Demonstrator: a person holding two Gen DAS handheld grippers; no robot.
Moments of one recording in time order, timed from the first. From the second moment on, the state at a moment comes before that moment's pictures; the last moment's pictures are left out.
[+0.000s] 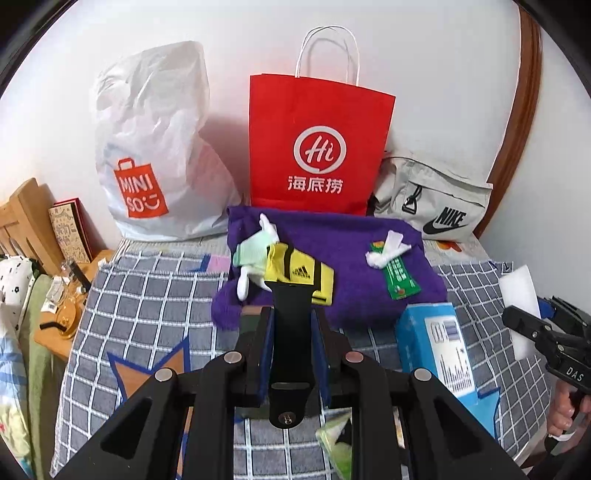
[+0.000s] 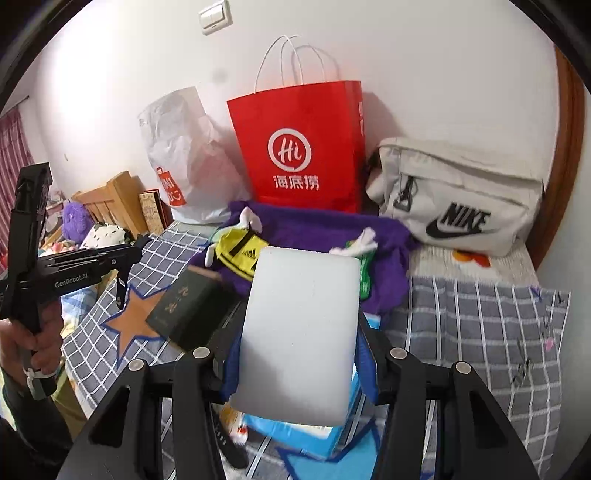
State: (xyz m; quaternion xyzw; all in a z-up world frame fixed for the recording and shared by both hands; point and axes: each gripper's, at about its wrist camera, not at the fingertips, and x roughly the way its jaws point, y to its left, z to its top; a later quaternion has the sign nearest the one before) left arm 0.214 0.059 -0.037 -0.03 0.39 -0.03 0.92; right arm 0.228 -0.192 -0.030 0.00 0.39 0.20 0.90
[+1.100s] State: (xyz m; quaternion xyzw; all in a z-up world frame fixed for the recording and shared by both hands) left arm 0.371 0.048 -0.070 -0.02 0.42 -0.04 0.91; right arm 0.394 -0.178 -0.087 0.01 0.46 0.21 0.86
